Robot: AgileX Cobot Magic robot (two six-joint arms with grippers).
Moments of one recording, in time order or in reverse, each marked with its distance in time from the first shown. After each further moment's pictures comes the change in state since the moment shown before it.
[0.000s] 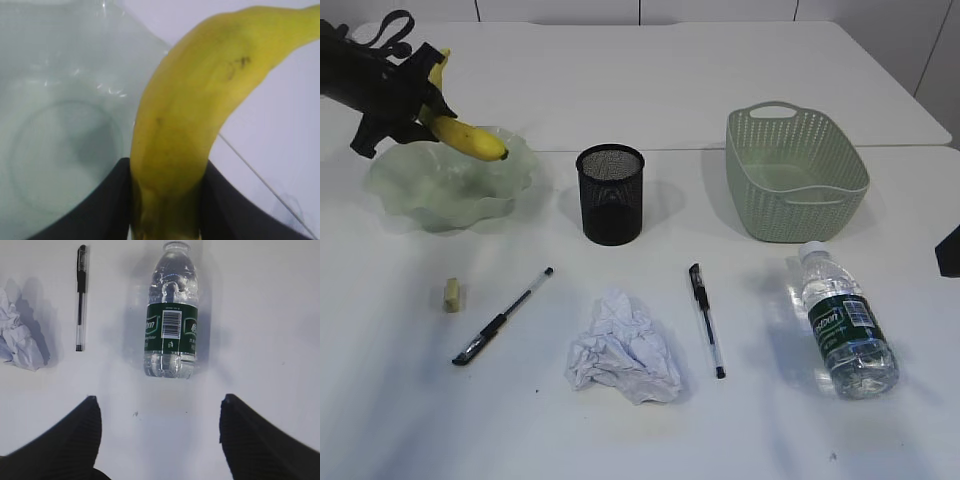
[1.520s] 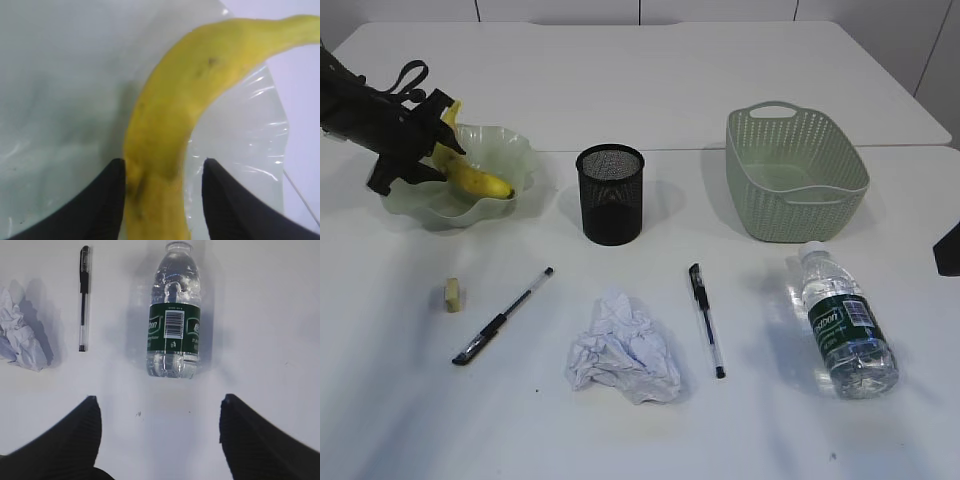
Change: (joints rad) left arm 0.020 0.157 -0.058 -0.035 -0.023 0.000; right arm 0.000 0.000 0.000 0.009 0.000 0.000
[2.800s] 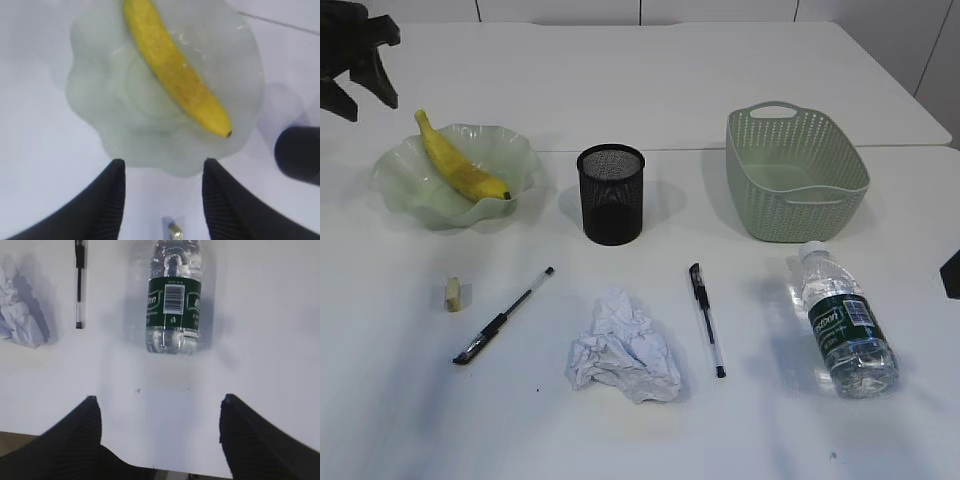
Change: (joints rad) left arm 0.000 -0.369 -0.001 0.374 0.518 0.273; right arm 0.000 0.000 0.000 0.000 0.065 0.000
